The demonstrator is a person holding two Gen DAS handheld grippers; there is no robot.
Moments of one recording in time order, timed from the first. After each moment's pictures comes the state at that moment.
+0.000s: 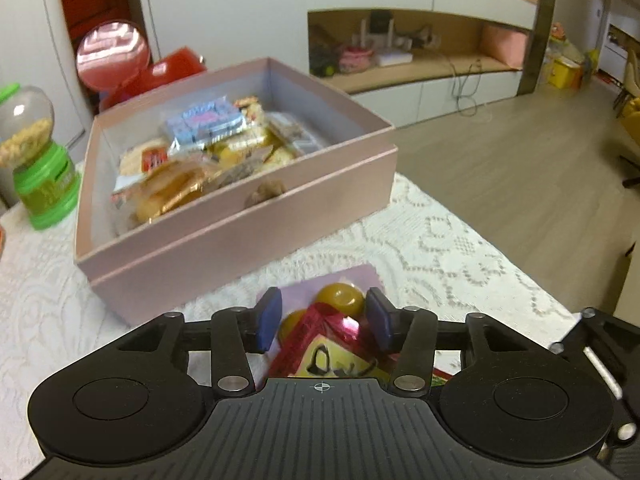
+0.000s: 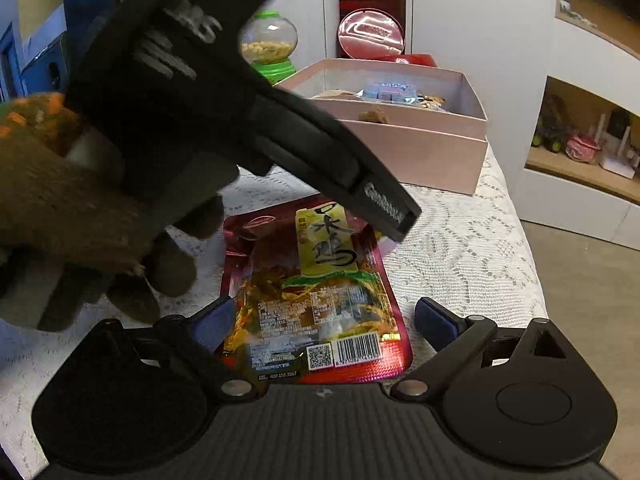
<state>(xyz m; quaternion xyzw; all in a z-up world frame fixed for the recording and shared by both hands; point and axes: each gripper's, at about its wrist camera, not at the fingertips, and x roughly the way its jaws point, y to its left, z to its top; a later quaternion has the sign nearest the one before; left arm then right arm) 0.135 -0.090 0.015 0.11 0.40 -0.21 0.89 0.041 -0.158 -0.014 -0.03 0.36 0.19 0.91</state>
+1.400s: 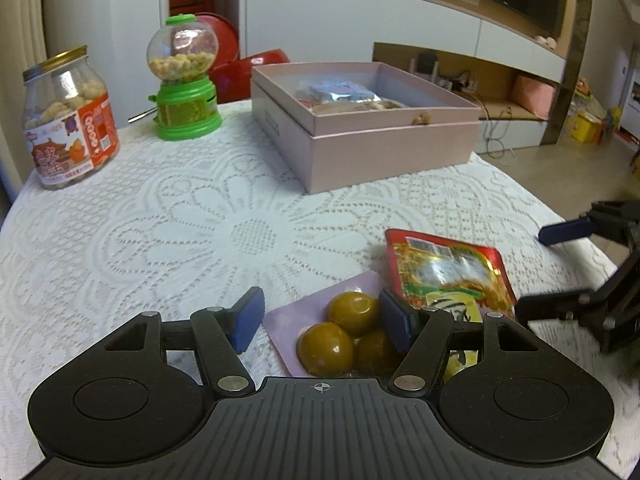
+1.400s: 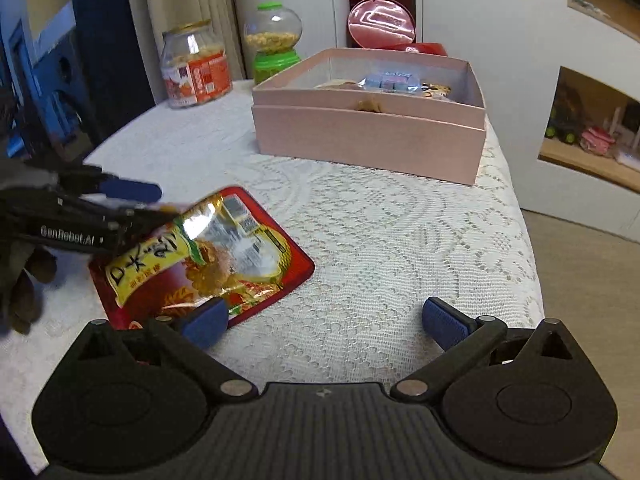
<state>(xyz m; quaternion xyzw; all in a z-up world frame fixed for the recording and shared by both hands) 0.052 0.061 0.011 0.04 0.37 -0.17 0.91 0.050 -0.177 -0.014 -0.03 0.38 0.22 0.90</state>
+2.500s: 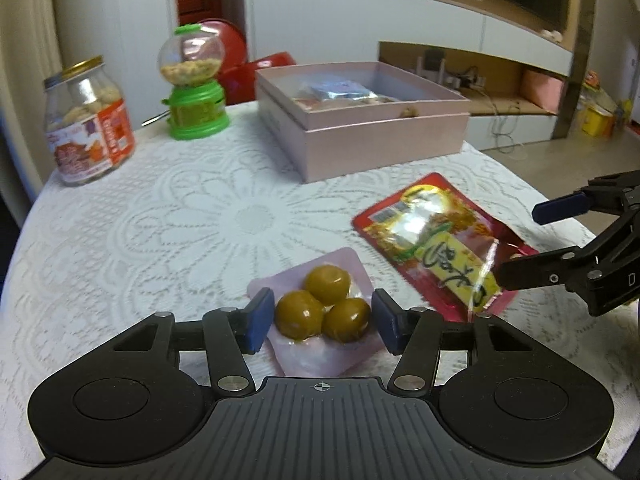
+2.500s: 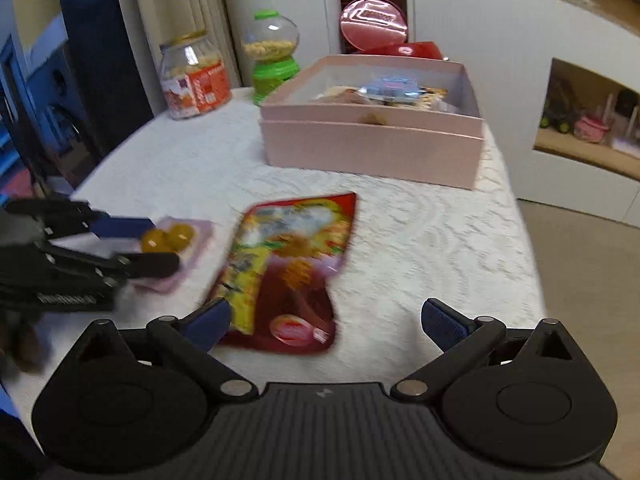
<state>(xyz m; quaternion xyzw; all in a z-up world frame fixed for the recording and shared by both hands) 0.023 0.054 0.014 0.05 0.36 -0.14 0.92 0.045 -0.165 0.007 -0.01 0.39 0.21 0.90</state>
